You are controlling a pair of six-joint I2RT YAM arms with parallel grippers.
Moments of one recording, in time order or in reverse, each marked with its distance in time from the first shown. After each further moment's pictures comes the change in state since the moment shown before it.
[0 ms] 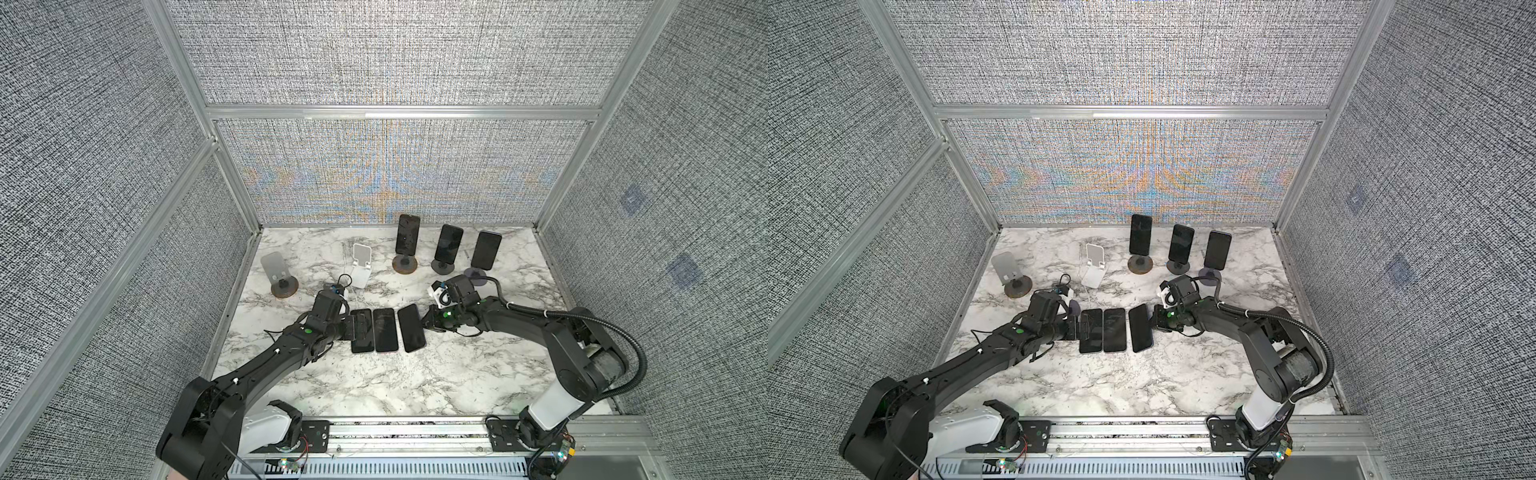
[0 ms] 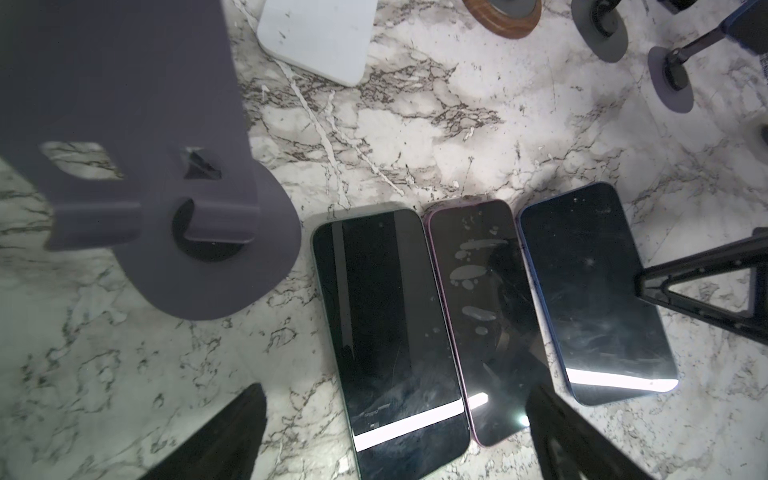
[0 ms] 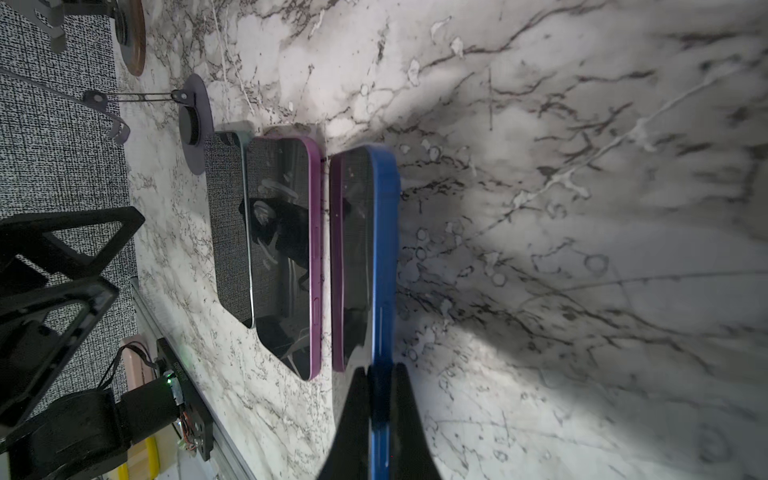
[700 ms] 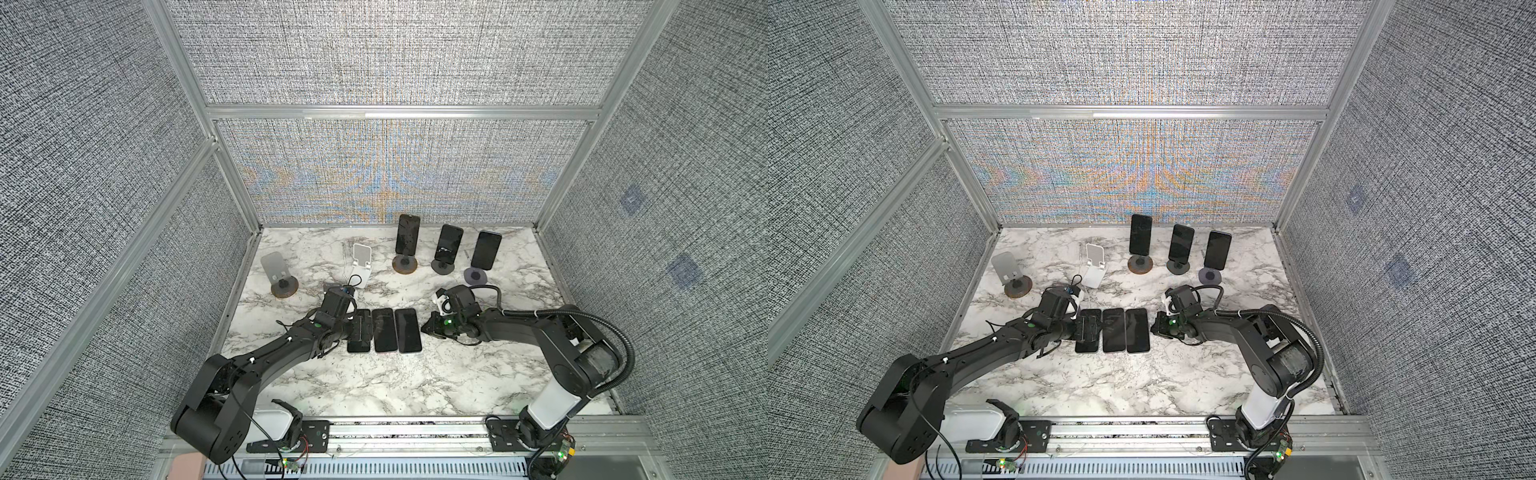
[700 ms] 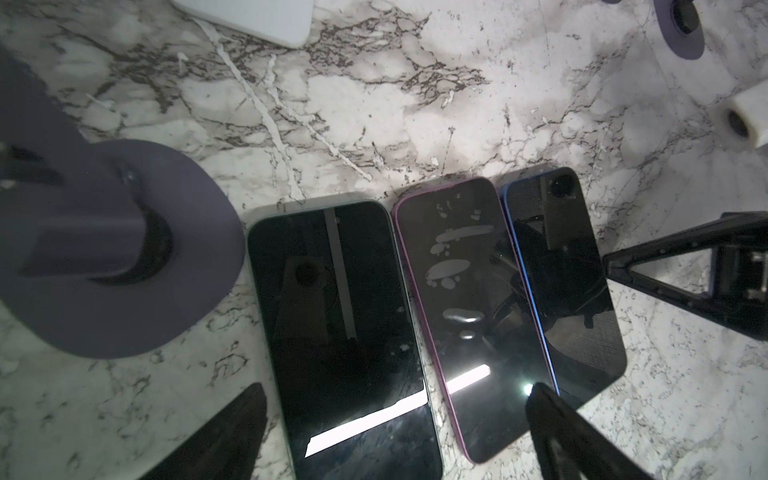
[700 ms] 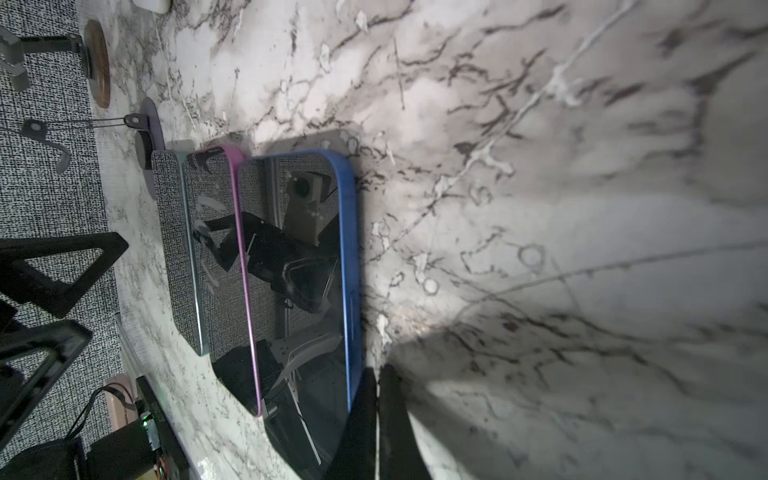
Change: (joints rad) left arm -0.025 0.107 0.038 0.026 0.041 0.037; right arm 0.013 0.034 -0.116 0.196 0.048 0.097
